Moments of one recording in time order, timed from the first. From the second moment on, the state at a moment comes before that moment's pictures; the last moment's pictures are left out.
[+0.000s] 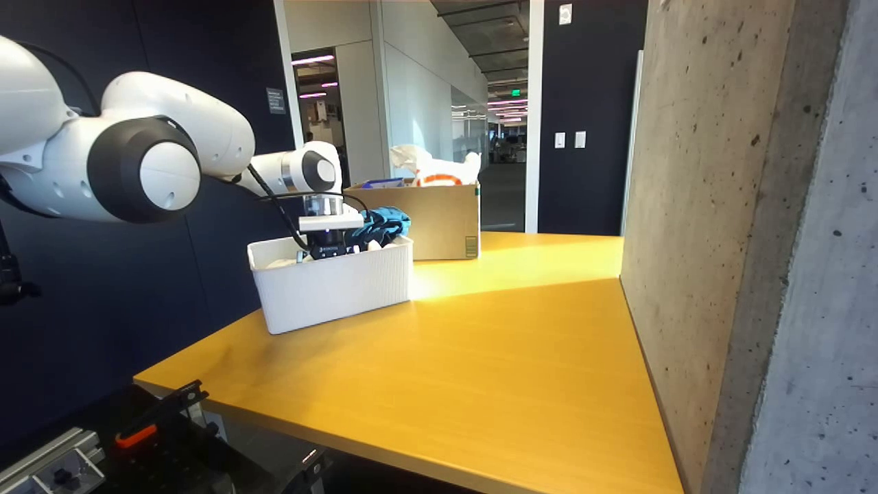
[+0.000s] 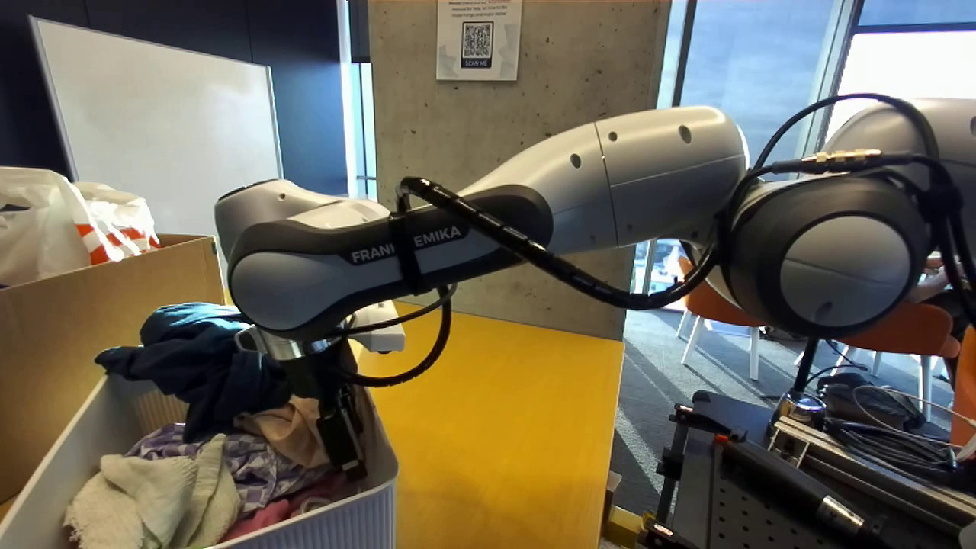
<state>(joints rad) 0.34 1.40 0.06 -0.46 -0.16 1.64 -0.54</state>
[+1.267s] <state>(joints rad) 0.41 1.48 0.06 -0.45 -0.17 1.81 -0.55</state>
